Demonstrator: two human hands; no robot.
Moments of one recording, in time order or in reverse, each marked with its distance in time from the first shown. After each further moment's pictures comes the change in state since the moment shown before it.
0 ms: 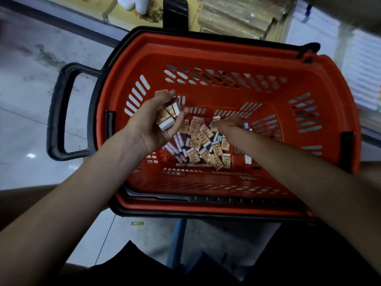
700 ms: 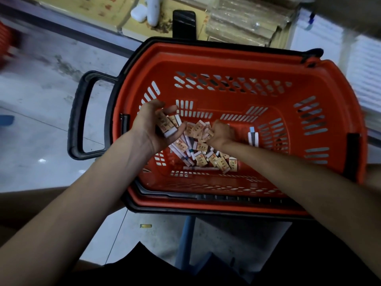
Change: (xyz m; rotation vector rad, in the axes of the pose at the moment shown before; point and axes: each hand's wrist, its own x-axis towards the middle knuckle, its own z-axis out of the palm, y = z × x) left_hand -0.008 0.006 -0.008 0.026 0.206 0.063; right_hand -0.049 -0.007 0.015 -0.433 -0.092 -0.468
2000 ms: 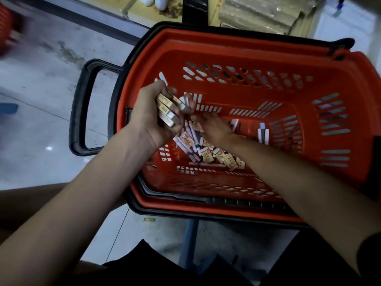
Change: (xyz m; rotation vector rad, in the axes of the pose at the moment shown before) left_hand -0.001 0.013 -0.003 -0.114 -0.233 0.001; right_hand 0.033 -0.012 0.035 -0.501 -0.006 -0.561
